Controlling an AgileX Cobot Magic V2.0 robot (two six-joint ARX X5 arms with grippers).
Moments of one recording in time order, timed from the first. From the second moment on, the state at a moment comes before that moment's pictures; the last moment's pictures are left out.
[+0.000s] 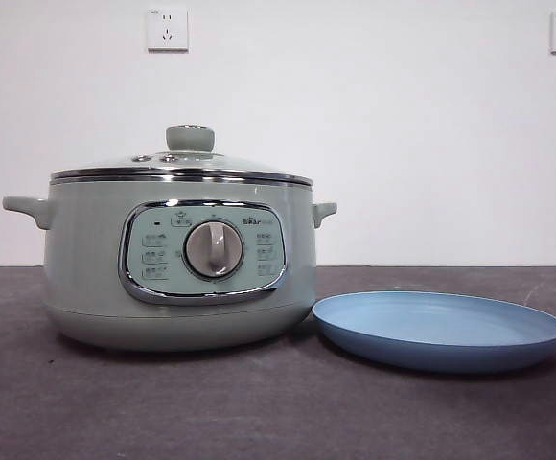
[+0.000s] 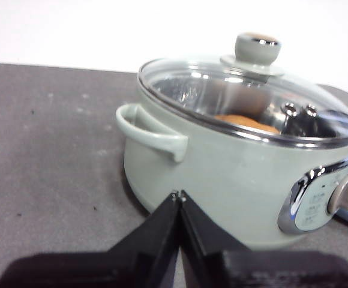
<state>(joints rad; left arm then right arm) -0.11 0.00 0.02 -0.12 0.24 -0.15 -0.05 0.02 0.02 -0.18 -0.10 0.23</state>
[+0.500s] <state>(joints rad) -0.11 0.01 0.05 -0.18 0.31 -0.50 -0.05 0.06 0.07 -0.18 -0.26 0.53</state>
